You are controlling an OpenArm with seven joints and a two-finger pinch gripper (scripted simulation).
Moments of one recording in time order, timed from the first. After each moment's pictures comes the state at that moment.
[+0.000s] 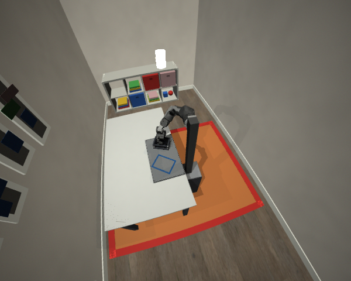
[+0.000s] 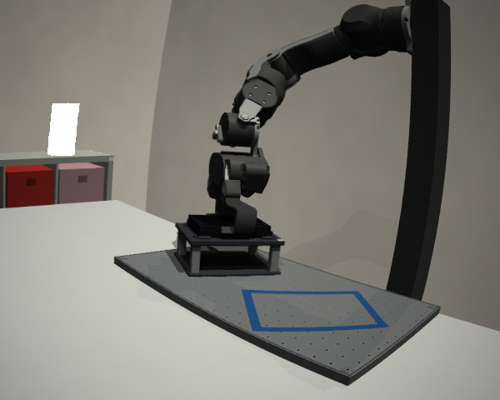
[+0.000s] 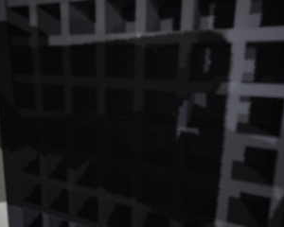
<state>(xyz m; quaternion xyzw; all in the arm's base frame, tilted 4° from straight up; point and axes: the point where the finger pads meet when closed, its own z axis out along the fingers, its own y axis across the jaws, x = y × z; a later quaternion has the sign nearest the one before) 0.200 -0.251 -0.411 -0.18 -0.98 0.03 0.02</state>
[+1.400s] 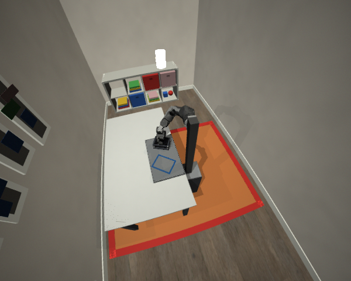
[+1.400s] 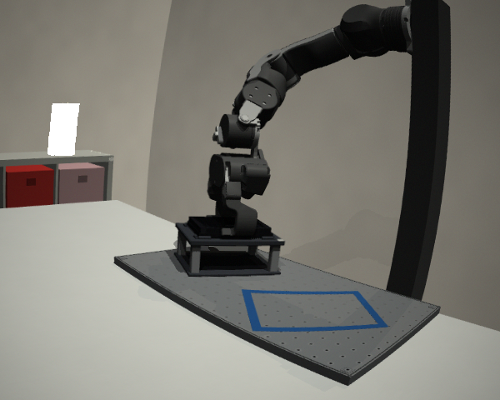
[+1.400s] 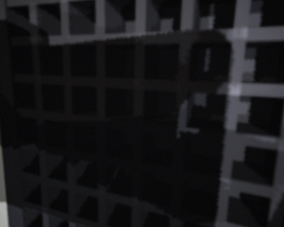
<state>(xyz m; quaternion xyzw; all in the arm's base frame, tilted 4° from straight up) 0.200 -0.251 -0.414 -0.18 -0.98 0.03 0.02</state>
